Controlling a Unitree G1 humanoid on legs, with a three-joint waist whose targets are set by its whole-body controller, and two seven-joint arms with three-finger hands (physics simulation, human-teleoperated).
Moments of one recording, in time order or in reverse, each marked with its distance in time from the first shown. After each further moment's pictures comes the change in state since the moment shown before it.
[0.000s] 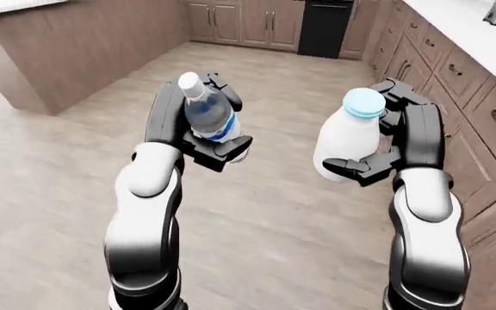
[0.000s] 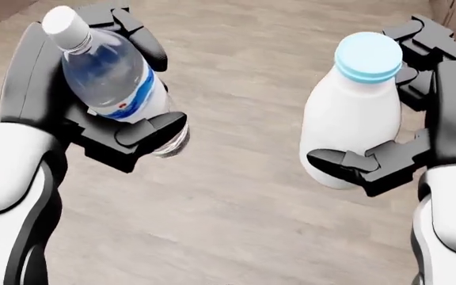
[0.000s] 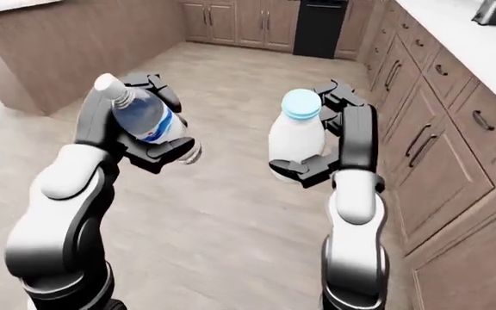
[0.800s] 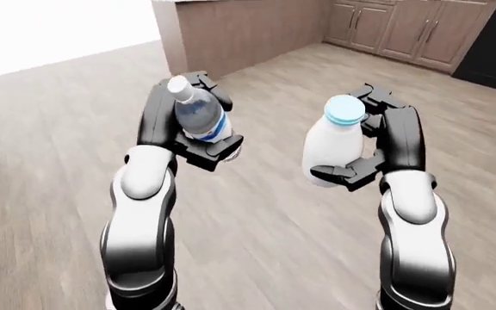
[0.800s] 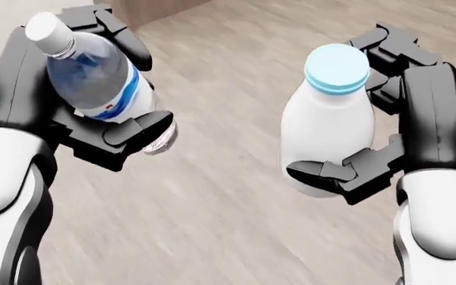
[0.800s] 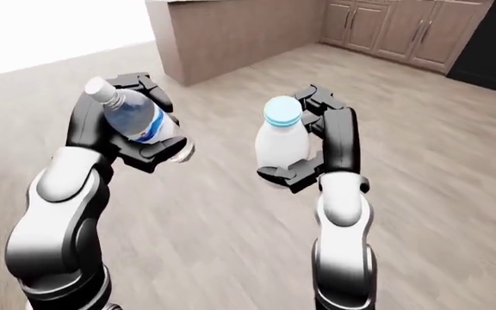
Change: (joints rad) left arm 0.033 0.006 0.033 0.014 0.004 -0.066 0.011; right arm 0.015 0.027 0.053 0.016 -0.031 -0.040 0.044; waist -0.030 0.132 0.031
